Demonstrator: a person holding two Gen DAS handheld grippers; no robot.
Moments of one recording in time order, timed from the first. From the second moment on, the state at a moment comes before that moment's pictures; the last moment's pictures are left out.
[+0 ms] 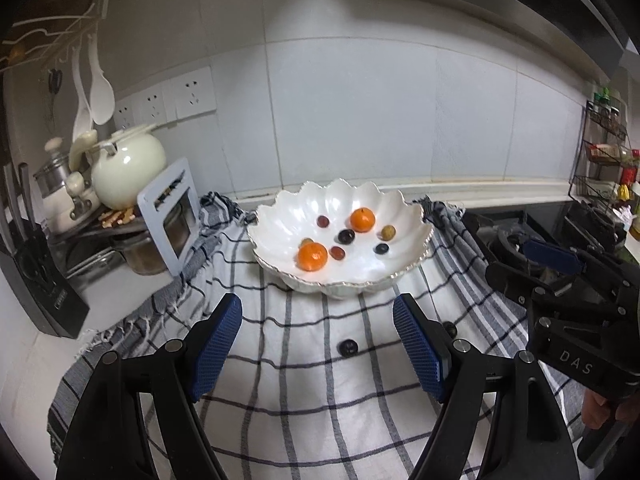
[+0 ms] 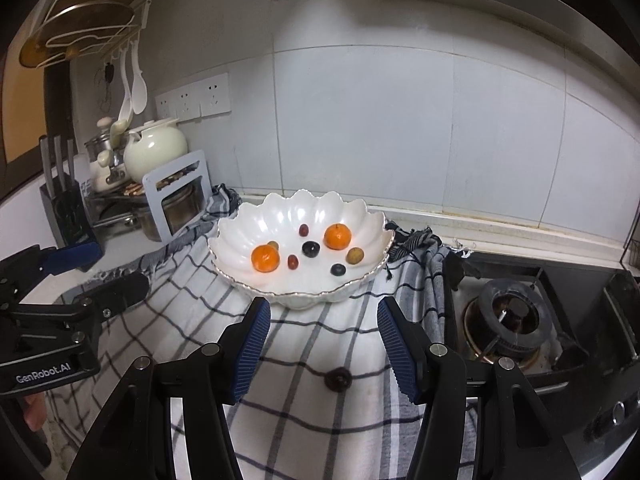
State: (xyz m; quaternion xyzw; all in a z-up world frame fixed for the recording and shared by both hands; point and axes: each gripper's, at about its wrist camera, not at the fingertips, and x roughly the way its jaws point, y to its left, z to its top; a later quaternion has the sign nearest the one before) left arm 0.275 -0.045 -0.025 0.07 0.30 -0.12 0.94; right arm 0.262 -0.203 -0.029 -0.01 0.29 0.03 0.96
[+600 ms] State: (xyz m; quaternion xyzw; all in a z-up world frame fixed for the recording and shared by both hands) left arm 0.280 -0.056 -0.069 0.10 0.31 -0.13 0.94; right arm 0.267 -0.205 -0.071 -0.02 0.32 0.03 0.95
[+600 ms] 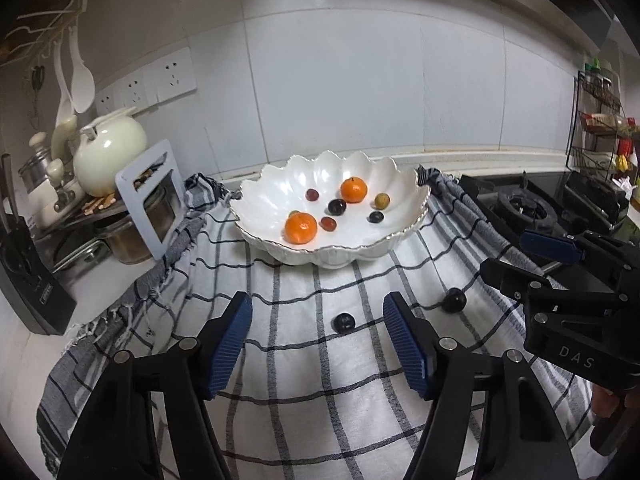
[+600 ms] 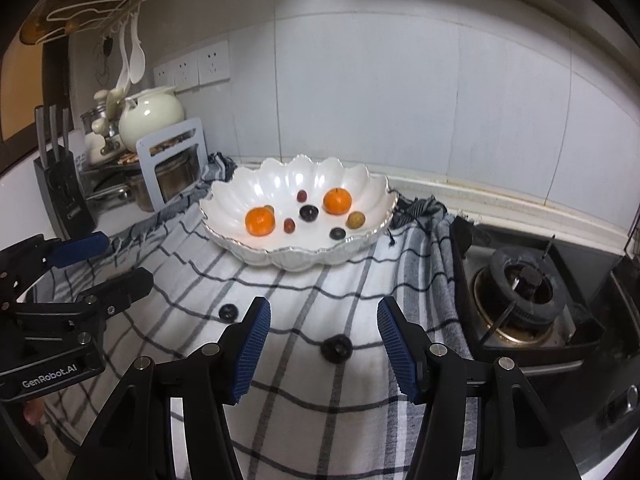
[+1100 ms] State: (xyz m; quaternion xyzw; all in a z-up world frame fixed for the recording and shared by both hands) left arm 0.317 -0.073 -0.120 0.10 0.36 -0.15 0.91; right arm 0.294 -0.216 -0.113 0.00 0.37 0.03 0.93
